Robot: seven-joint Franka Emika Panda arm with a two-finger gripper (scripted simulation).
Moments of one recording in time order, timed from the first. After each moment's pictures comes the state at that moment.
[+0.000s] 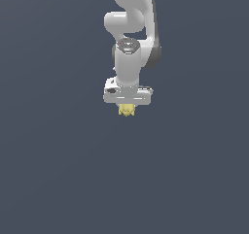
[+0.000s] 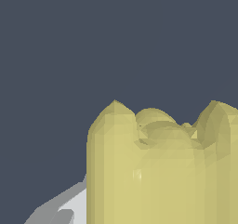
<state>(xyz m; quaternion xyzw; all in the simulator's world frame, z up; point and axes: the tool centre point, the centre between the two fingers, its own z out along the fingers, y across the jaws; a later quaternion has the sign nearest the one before) -0.077 0.011 0.151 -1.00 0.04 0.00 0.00</state>
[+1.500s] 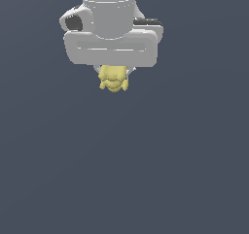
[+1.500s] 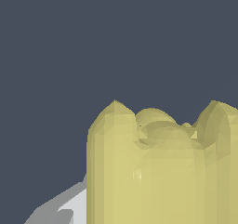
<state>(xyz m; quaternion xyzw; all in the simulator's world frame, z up) 0.019 -0.027 0.397 -1.00 0.04 0.00 0.00</state>
